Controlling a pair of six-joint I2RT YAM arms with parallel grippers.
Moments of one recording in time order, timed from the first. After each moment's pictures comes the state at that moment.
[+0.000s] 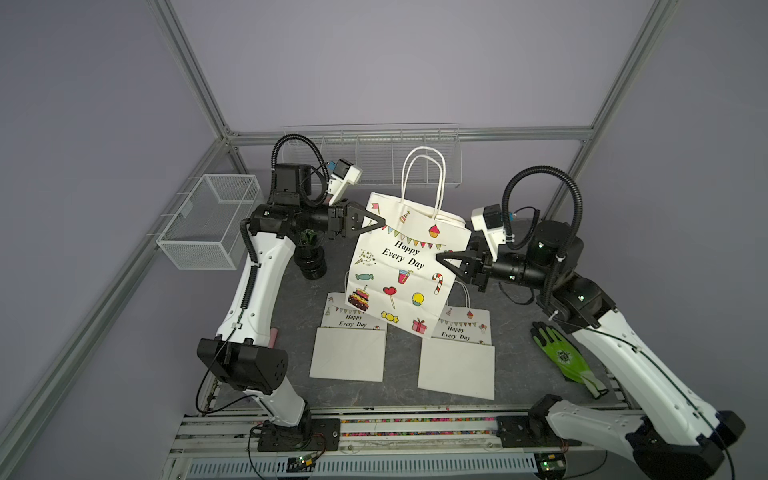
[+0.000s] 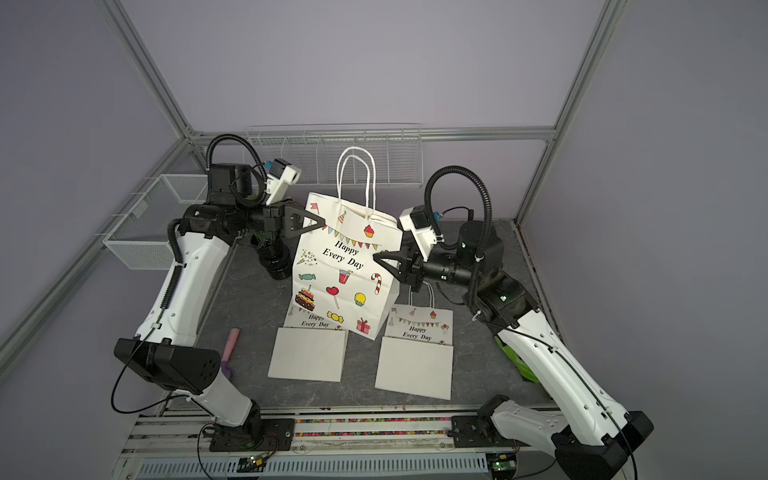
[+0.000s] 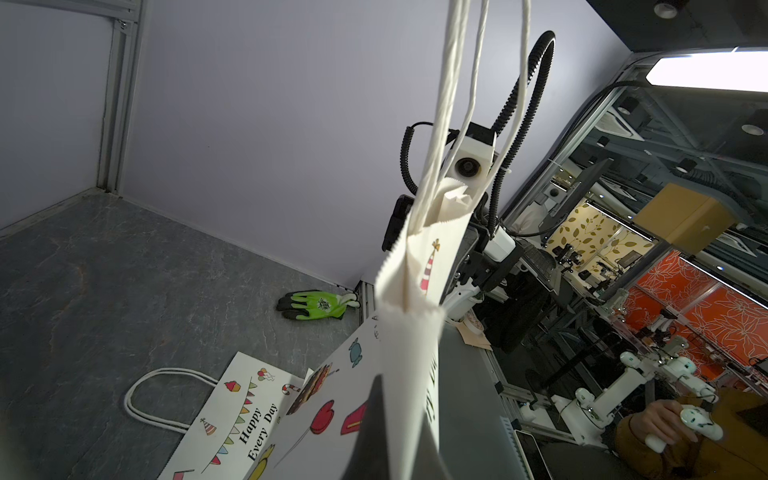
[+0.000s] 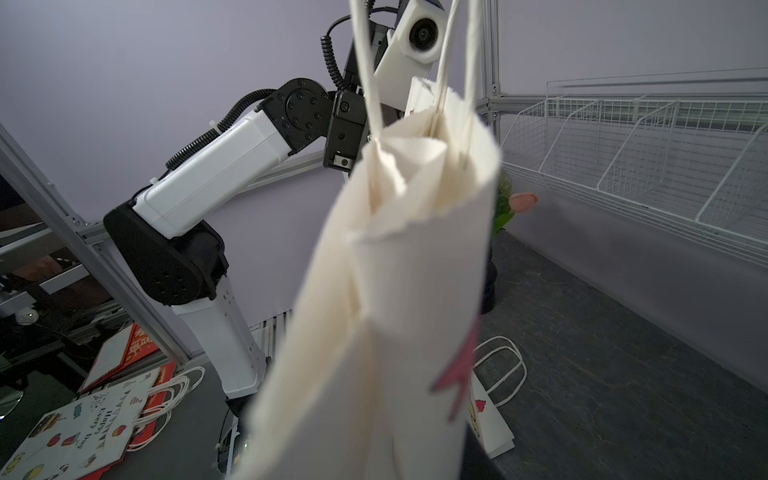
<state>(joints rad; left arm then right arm) -0.22 1.67 1.99 -0.85 1.56 0.03 0.59 1.13 1.33 -0.28 -0.66 0.17</state>
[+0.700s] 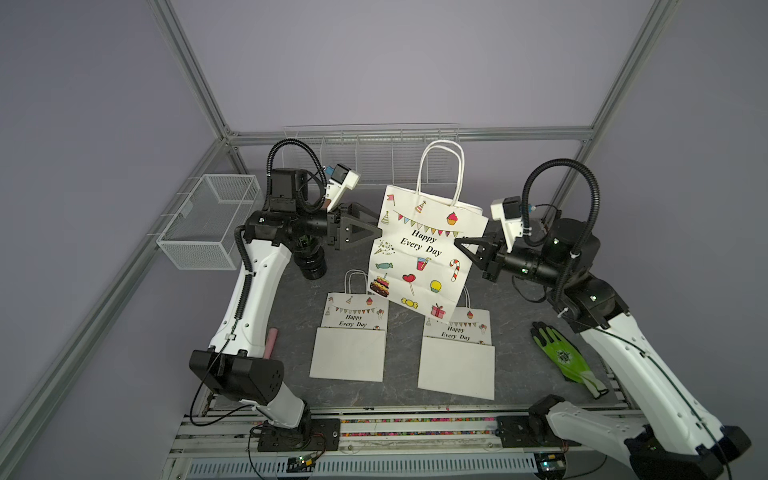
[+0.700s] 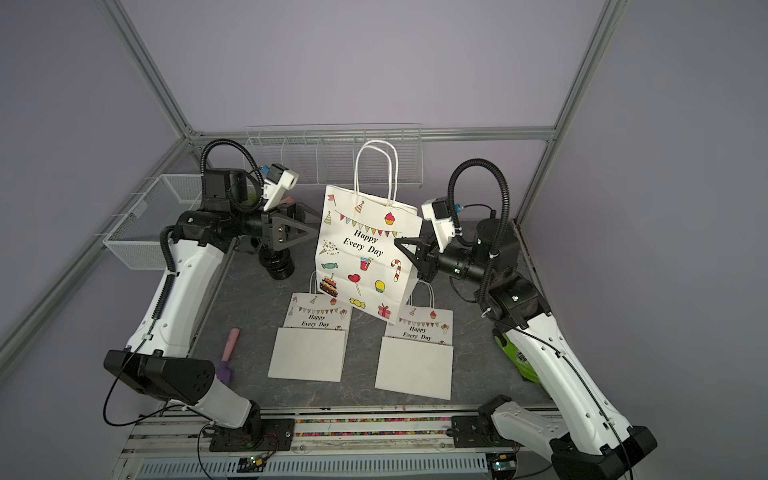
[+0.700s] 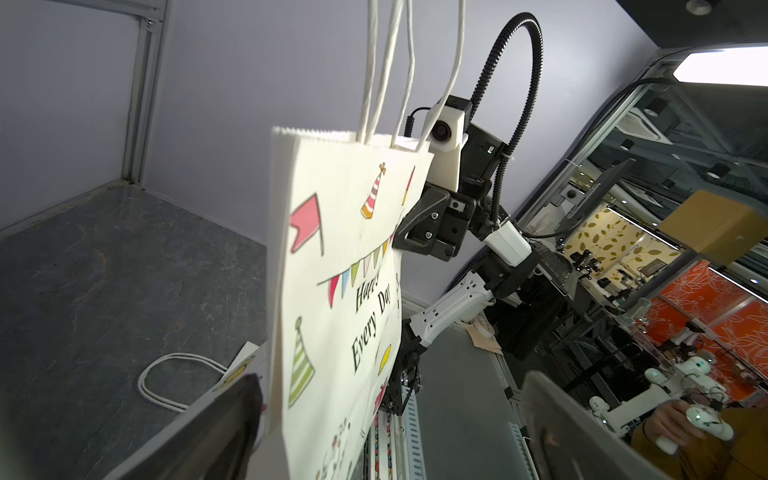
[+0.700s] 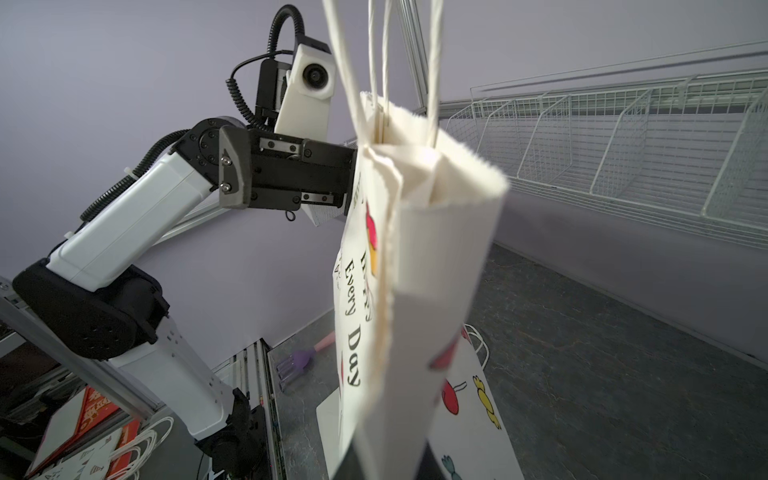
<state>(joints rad) -0.22 1.56 1.89 -0.84 1.46 0.01 0.42 1.11 1.33 -0.31 -0.67 0.26</state>
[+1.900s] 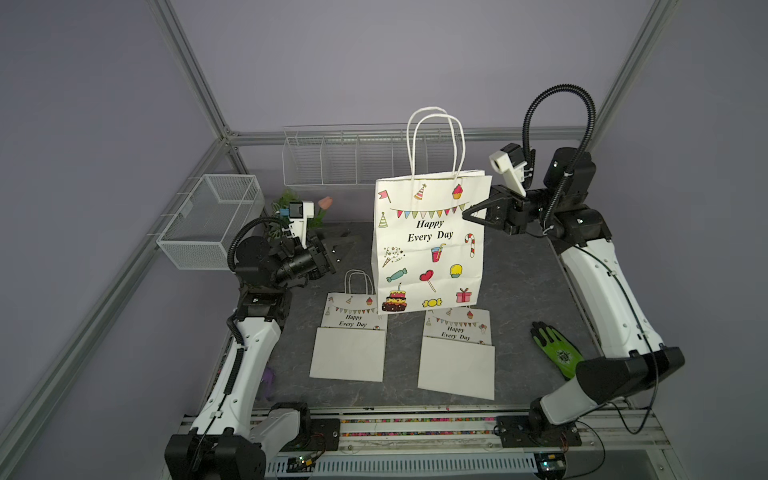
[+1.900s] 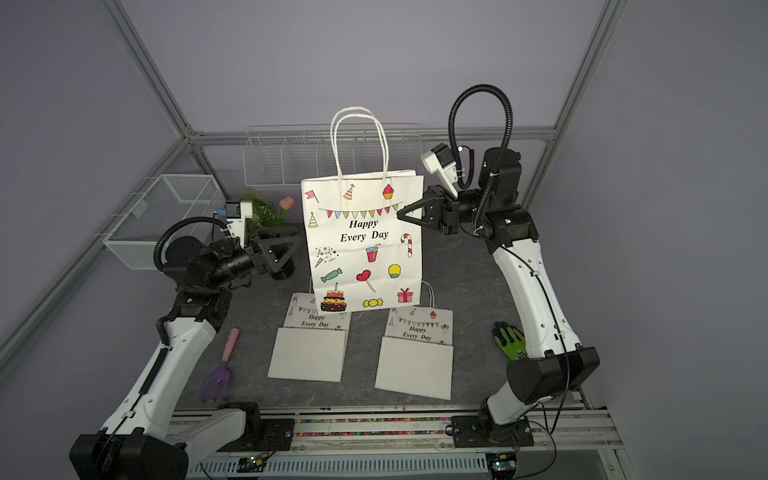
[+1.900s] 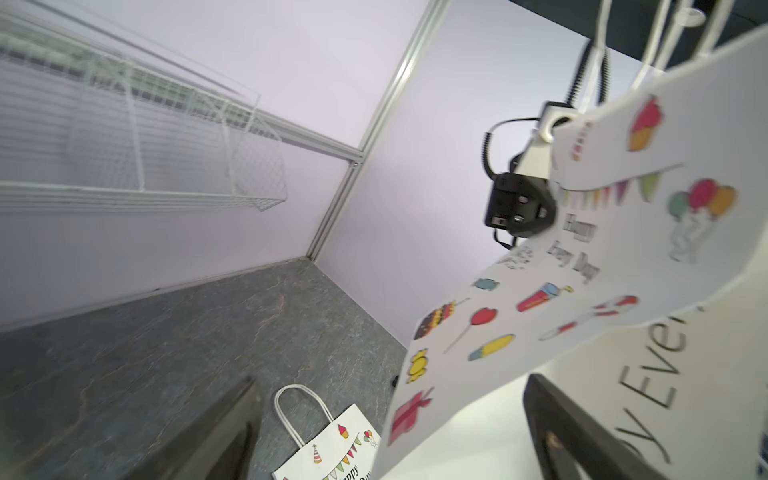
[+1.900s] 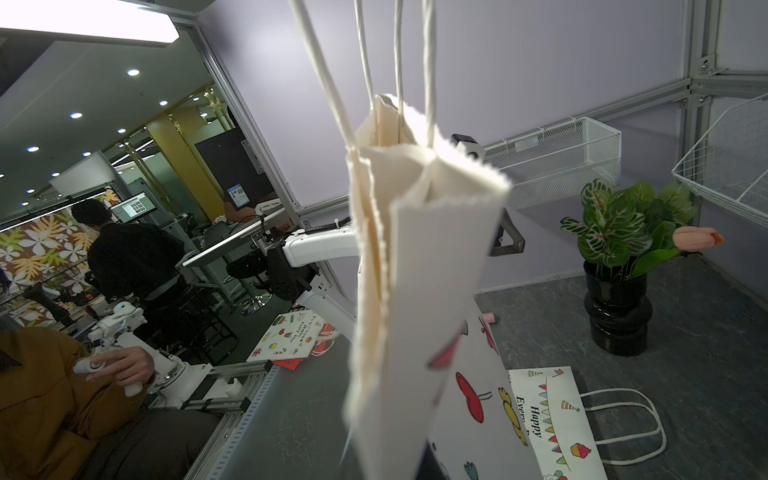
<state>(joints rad) -0.11 1.09 1.01 0.37 1.08 -0.71 0.24 1.61 1.93 -0.36 -1.56 0.35</state>
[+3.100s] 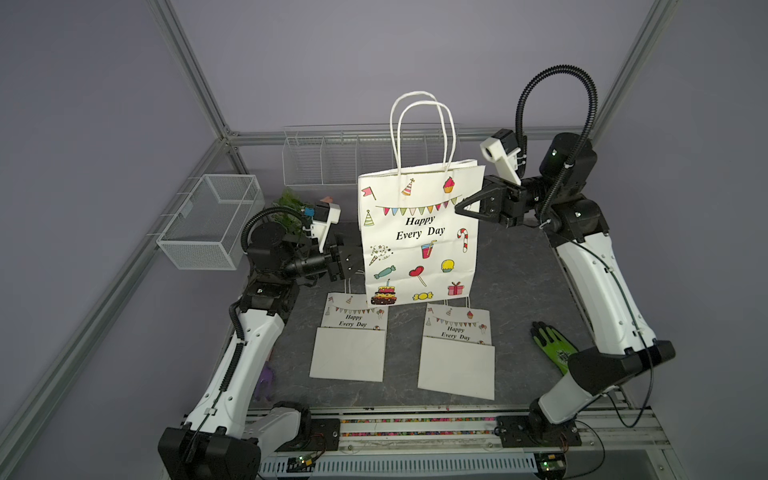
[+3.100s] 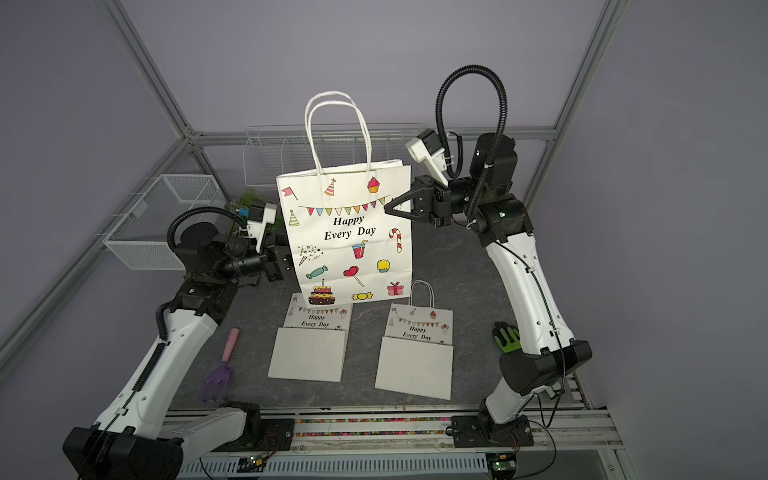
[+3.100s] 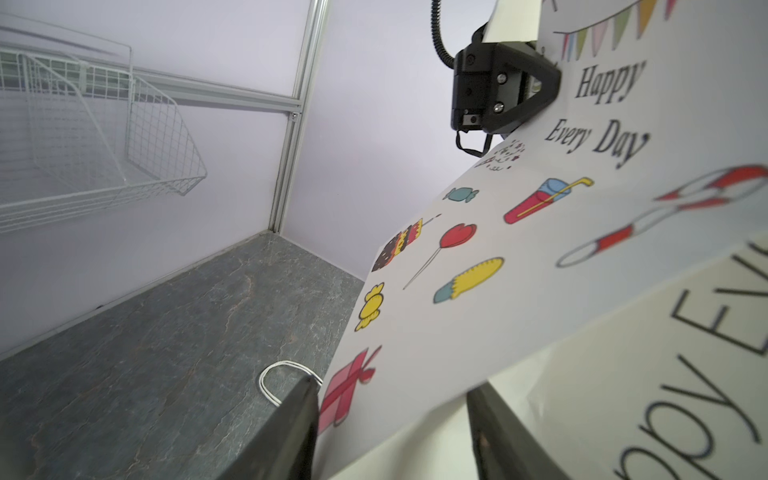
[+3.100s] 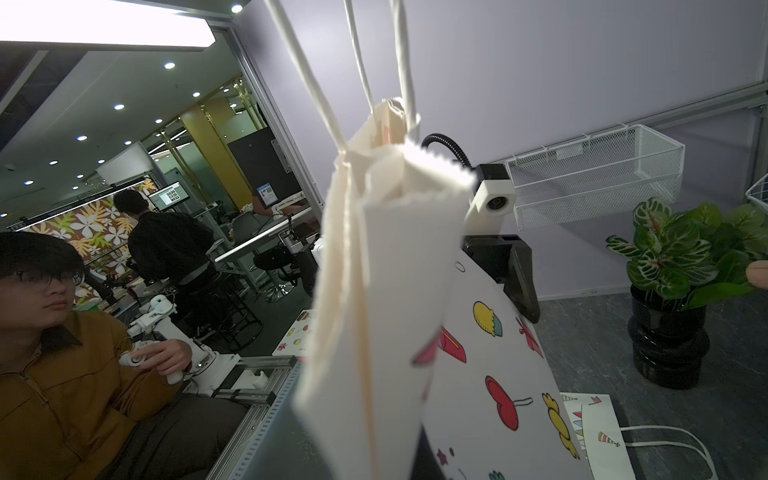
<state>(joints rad) -0.20 1.13 1.14 0.07 1.18 -0.39 0.32 1.66 2.11 -0.37 -1.56 0.46</state>
